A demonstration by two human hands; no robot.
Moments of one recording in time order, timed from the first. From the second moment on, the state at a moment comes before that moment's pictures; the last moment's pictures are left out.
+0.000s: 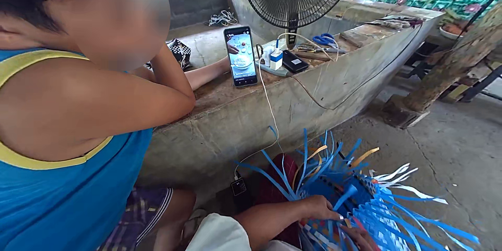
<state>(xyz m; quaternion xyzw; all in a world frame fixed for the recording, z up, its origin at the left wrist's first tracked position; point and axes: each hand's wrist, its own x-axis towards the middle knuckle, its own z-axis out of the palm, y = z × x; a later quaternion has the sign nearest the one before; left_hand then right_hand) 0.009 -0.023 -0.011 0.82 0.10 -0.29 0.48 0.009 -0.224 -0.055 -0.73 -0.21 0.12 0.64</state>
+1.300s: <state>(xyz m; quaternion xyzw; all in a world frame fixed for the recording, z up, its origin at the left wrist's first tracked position) 0.004 -0.006 -0.024 0.80 0.05 -0.30 0.51 0.035 -0.204 -0.011 -0.86 -0.37 0.04 0.34</state>
